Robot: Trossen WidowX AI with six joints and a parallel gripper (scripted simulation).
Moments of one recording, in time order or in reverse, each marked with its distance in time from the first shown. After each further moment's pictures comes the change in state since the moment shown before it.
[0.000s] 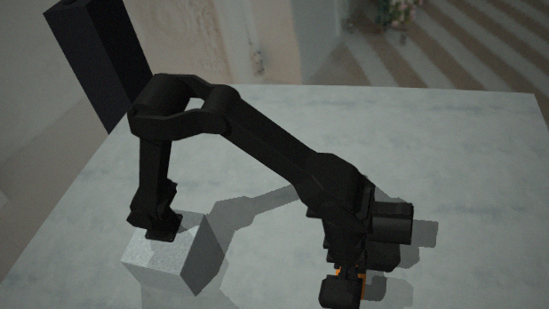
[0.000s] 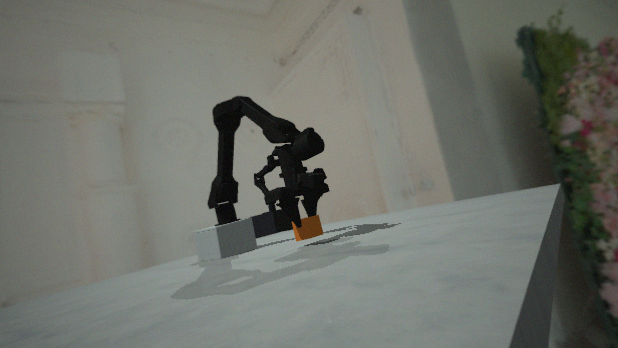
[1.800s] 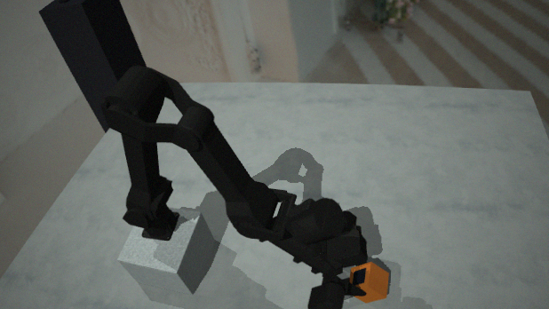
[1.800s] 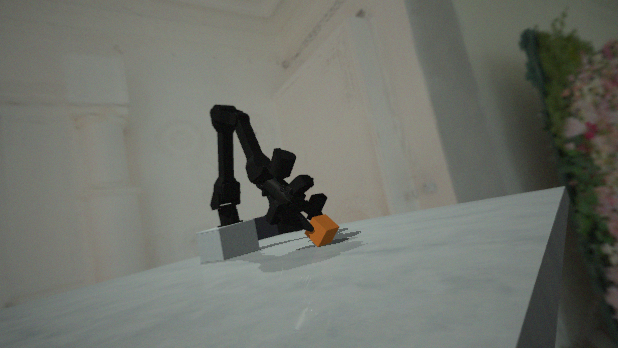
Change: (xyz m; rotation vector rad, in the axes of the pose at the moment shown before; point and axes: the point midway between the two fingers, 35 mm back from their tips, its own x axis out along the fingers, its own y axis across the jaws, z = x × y) arm 0.021 -0.001 0.009 0.006 -0.690 0.001
